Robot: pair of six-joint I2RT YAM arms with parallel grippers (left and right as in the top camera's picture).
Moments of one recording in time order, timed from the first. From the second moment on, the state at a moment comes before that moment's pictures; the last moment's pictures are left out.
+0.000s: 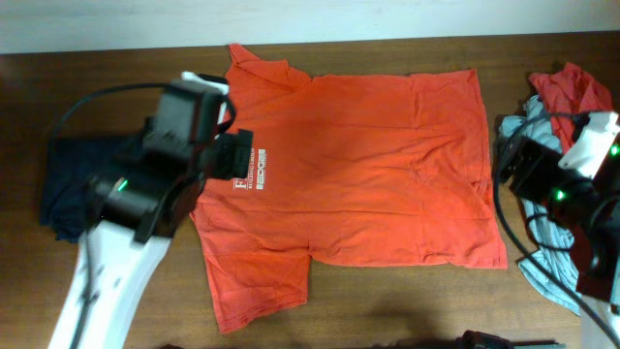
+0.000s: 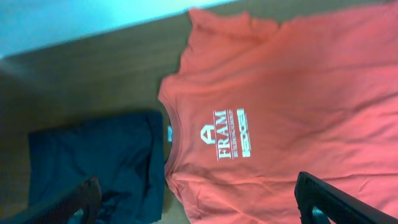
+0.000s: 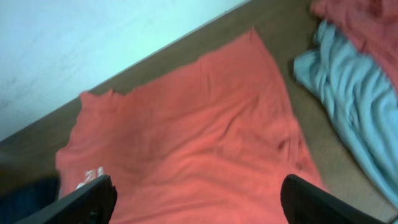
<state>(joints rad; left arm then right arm) -0.37 1.34 1.61 -1.10 -0.30 -0.07 -0.29 1.00 1.33 -1.01 -0.30 0.29</state>
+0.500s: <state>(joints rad) -0.37 1.23 1.61 -1.17 -0.26 -0.07 -0.29 1.06 1.33 -1.24 -0.33 0.29</state>
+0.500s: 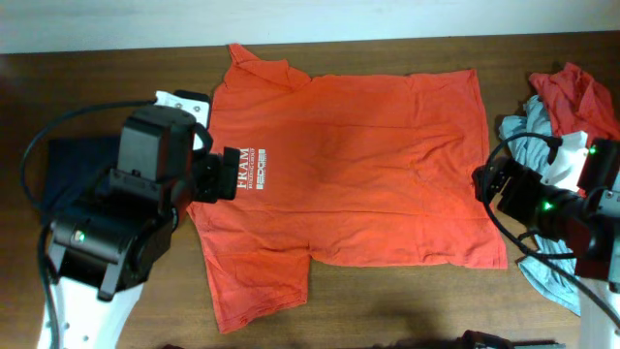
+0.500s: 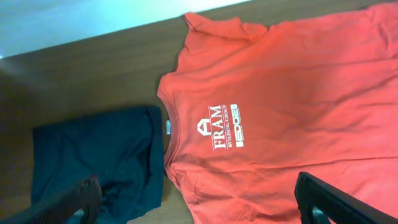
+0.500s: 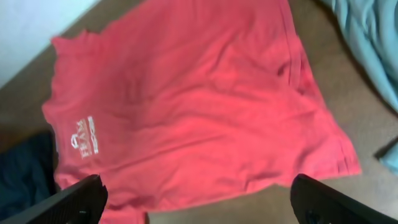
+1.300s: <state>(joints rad) -0.37 1.30 1.61 -1.50 -0.43 -0.28 -0.29 1.06 1.33 -1.35 -0.31 0.17</state>
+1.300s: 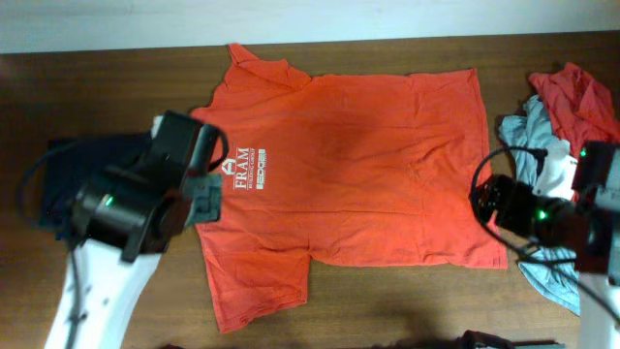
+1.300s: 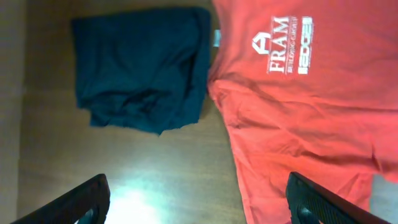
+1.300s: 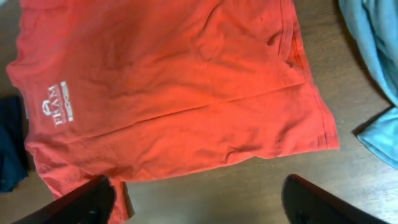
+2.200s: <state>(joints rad) -0.35 1.22 1.04 -1.13 -0.45 -0.52 -0.29 1.02 1.02 -1.27 -0.16 0.28</state>
